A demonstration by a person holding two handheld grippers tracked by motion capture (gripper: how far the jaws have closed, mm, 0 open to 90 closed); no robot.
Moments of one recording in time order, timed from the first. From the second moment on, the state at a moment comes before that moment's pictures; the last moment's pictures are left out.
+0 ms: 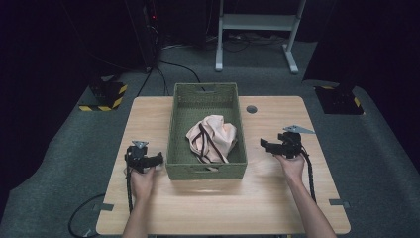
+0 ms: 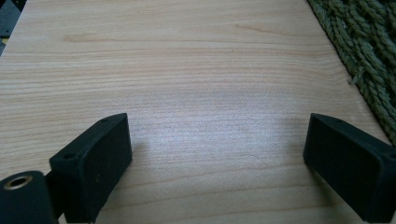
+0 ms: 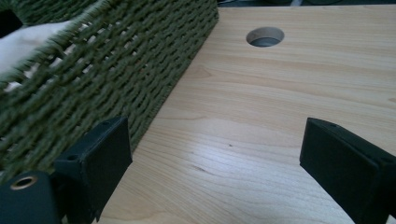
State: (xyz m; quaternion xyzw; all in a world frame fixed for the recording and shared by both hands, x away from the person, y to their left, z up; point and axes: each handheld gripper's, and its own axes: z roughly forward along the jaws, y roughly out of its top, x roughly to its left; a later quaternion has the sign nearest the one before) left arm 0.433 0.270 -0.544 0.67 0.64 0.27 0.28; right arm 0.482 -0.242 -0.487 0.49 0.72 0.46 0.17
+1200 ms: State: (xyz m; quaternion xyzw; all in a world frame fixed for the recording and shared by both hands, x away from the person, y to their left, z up) left arm 0.433 0.270 -0.544 0.67 0.64 0.27 0.28; right arm 0.480 -0.199 -0.426 0.43 0.72 0.52 0.16
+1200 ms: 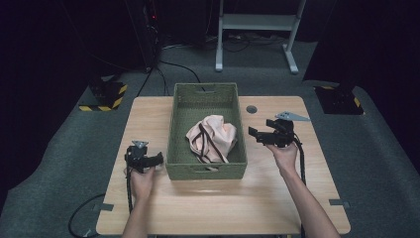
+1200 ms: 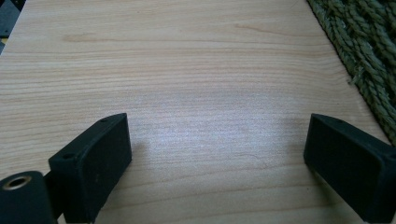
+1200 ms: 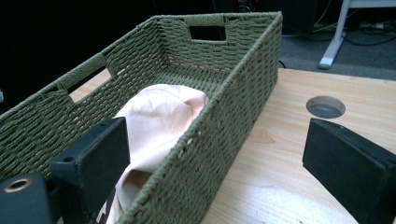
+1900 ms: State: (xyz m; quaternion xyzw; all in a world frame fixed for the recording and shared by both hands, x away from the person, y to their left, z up) left arm 0.433 0.270 -0.544 0.67 0.64 0.27 0.29; right arm 0.486 -0.161 -0.412 0.40 0.74 0.52 0.15
